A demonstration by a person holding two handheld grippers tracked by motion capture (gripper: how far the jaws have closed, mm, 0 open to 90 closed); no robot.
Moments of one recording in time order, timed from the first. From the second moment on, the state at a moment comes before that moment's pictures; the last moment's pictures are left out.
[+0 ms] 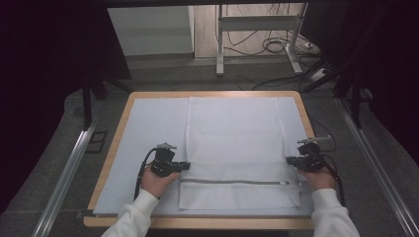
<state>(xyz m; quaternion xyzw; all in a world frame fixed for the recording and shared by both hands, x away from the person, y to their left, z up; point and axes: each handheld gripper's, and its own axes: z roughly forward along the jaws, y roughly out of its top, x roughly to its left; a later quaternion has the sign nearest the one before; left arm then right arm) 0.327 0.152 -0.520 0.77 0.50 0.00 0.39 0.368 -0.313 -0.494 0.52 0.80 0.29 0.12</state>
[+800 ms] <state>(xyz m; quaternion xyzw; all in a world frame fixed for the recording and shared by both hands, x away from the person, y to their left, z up) 0.322 0.179 -0.520 0.76 0.52 0.01 0.39 0.367 -0.288 -0.496 0.49 0.81 0.30 0.11</state>
